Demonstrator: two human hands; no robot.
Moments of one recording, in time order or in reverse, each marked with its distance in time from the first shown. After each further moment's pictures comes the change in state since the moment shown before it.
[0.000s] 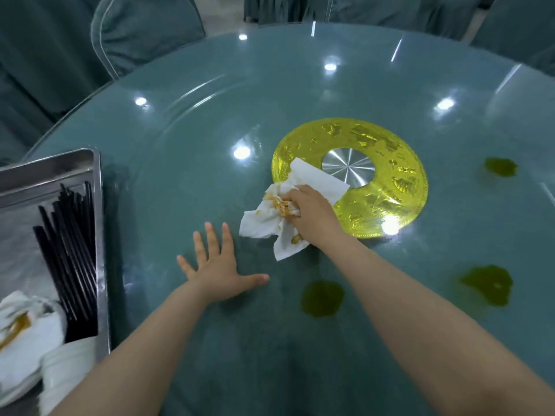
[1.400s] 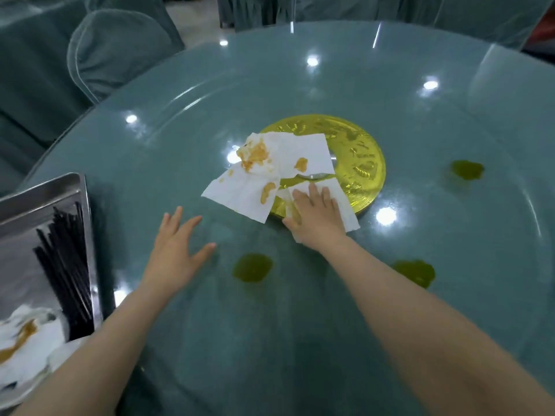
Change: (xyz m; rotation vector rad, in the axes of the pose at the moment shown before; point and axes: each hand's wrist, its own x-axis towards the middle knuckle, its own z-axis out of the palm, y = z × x) left_hand -0.032 -0.003 -0.034 -0.136 0.493 0.273; right_hand -0.056 0.042 -0.026 -0.195 -0.111 0.284
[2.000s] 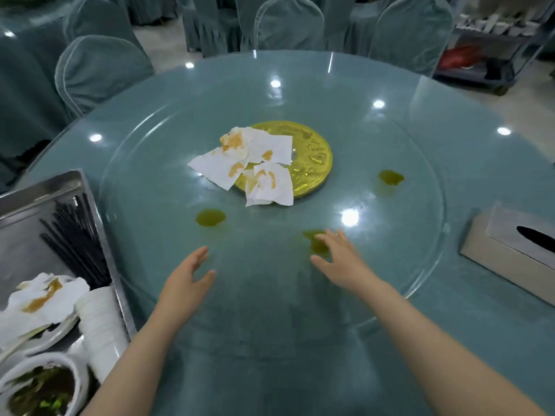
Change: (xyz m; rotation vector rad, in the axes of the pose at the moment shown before) left_hand -0.153 0.025 -0.008 -0.491 -0.162 -0.073; right_hand -0.222 0.055 -0.015 0.293 0.015 0.082
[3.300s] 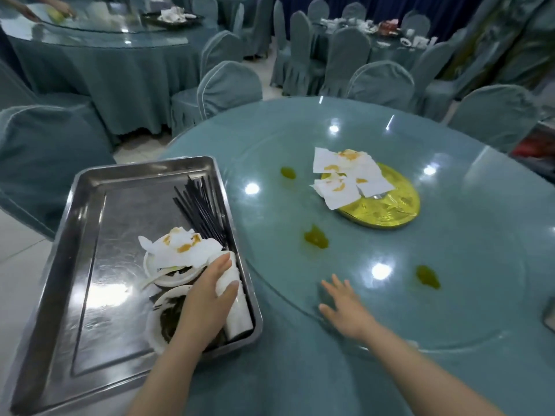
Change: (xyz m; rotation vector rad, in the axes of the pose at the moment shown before) left_hand -0.115 -0.079 -0.143 -0.248 0.229 -0.023; right_hand -0.037 -0.142 0.137 -0.330 -0.275 -0.092
